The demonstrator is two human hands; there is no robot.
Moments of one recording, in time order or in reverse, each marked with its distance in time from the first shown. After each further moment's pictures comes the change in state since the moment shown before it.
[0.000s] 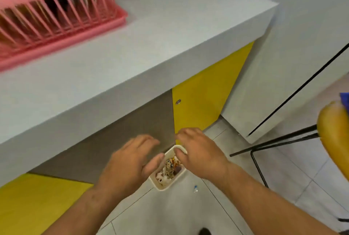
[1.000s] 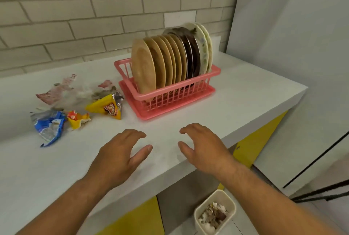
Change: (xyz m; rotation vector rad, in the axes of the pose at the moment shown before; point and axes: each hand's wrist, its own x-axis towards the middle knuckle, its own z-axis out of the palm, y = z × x) left_hand -0.103 -0.185 -0.263 0.010 0.238 -0.133; right_hand 0.073 -0.308 -0.083 -0.024 0.230 -0.069
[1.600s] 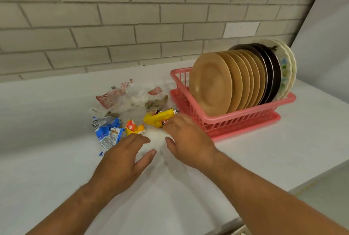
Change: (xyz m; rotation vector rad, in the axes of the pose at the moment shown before) left_hand 0.004 -0.150 -0.060 0.022 0.114 -0.139; right_hand 0.168 -0.142 0.082 -0.237 0.097 -0.486
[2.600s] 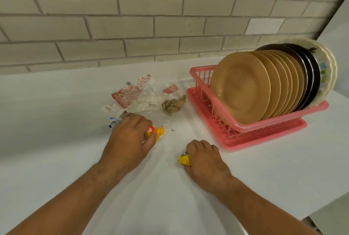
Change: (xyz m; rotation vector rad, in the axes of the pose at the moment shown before) left_hand 0.053 -0.073 -0.010 0.096 0.177 0.069; right_hand -0.004 -0.016 0.070 -0.072 -0.205 0.253
